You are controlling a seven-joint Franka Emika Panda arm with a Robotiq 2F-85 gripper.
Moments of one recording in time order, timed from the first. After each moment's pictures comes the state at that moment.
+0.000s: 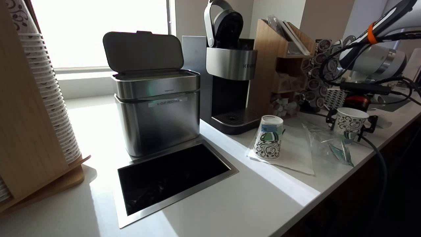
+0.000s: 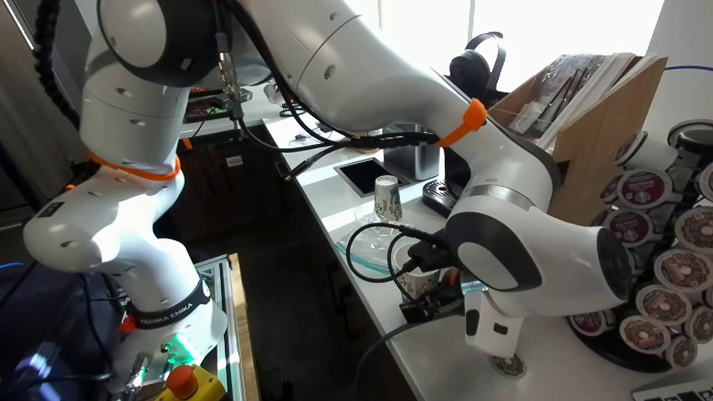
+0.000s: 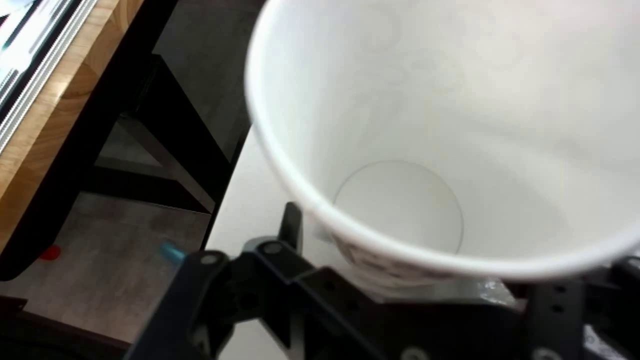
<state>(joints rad) -0.42 0.56 -0.30 -1.81 0.52 1.63 0.41</state>
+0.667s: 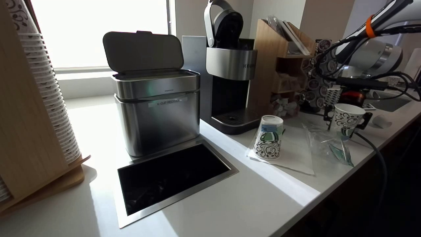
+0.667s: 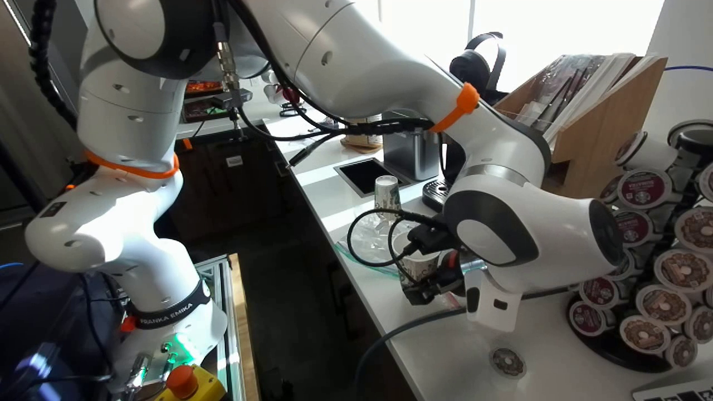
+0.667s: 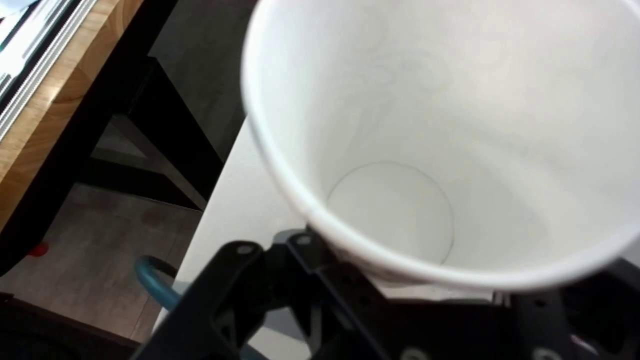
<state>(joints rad) -0.39 0.52 -0.29 -1.82 0.52 1.63 0.41</state>
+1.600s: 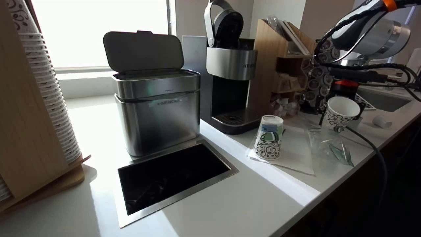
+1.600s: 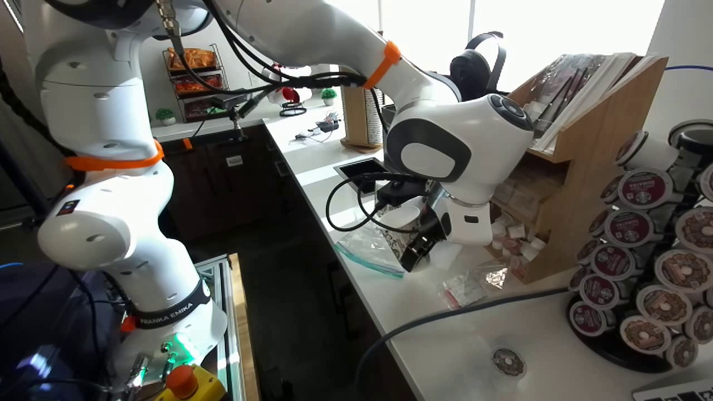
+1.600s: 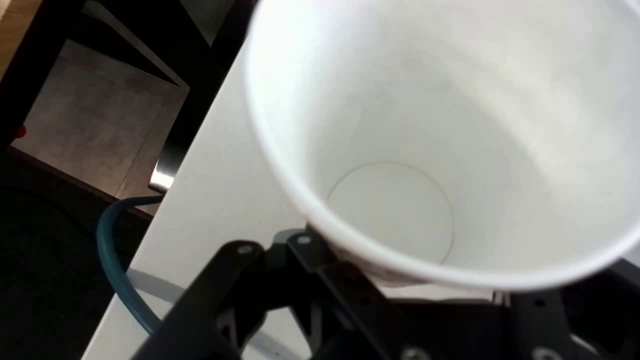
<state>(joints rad) -0.20 0.23 -0.28 -2.11 0.35 2.00 0.46</state>
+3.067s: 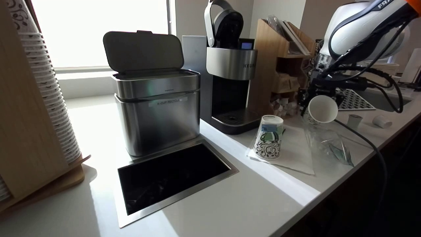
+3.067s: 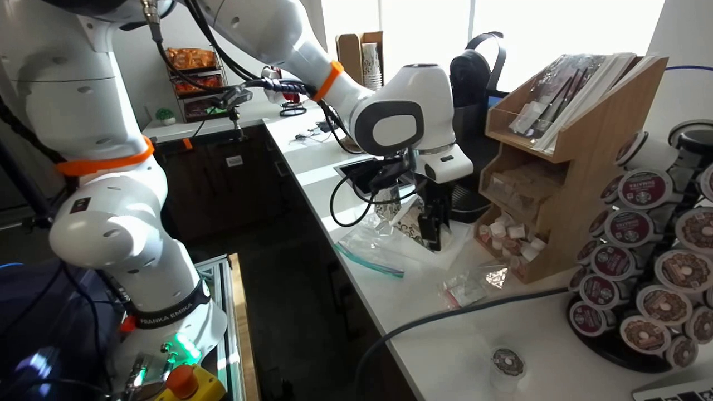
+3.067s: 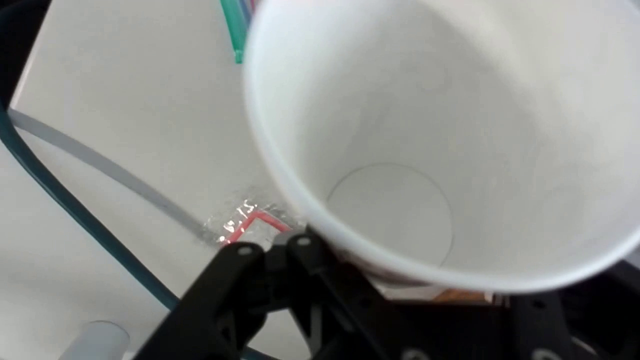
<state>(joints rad) -0.06 0.09 -0.21 -2.30 -0.09 2.53 0.75</state>
